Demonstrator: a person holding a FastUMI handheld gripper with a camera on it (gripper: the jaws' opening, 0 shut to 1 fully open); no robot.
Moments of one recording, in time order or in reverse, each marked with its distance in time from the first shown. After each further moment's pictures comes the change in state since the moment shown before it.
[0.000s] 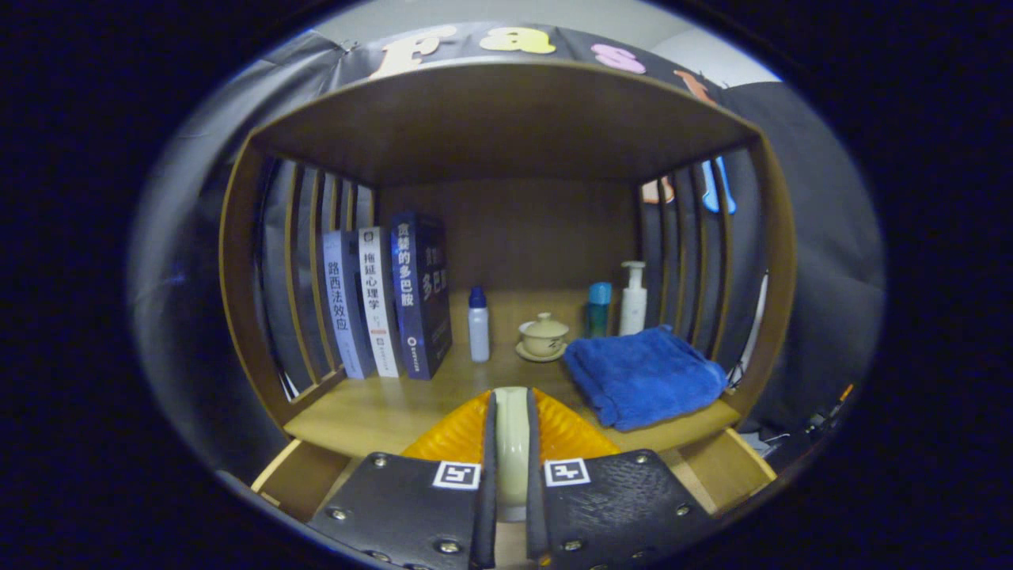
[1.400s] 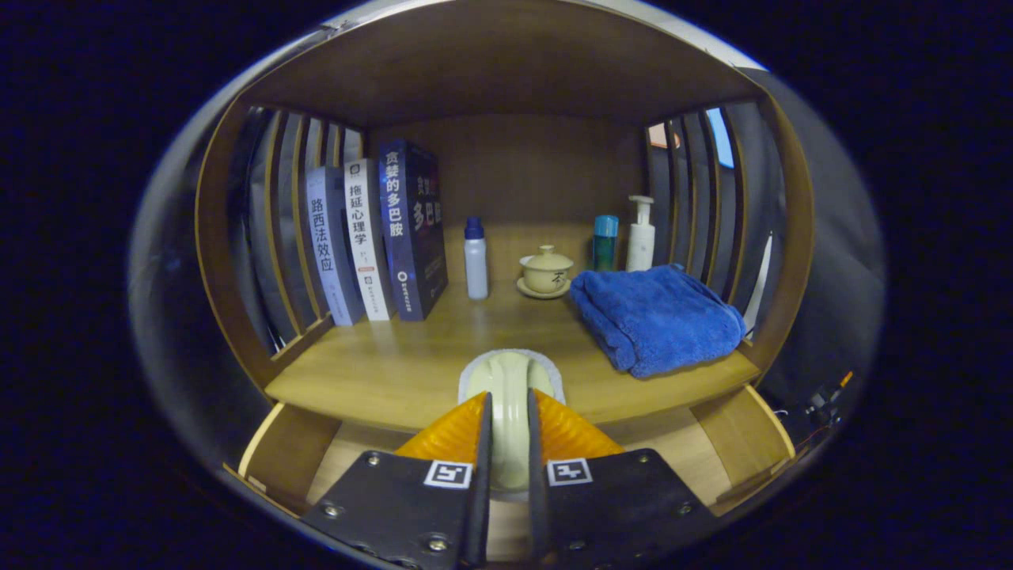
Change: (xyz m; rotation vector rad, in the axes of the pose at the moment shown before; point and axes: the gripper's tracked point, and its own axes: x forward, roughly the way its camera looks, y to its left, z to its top) arm -0.007 -0.007 -0.050 0.006 0.196 -0.043
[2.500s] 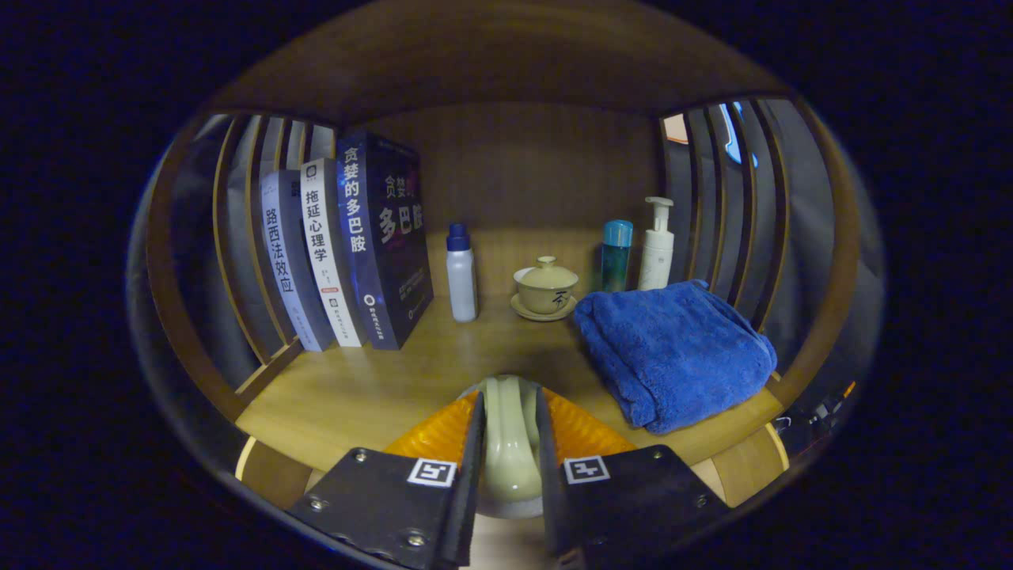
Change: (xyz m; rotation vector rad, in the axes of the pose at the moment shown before) arm 0.063 -0.005 0.029 -0.011 0.012 -0.002
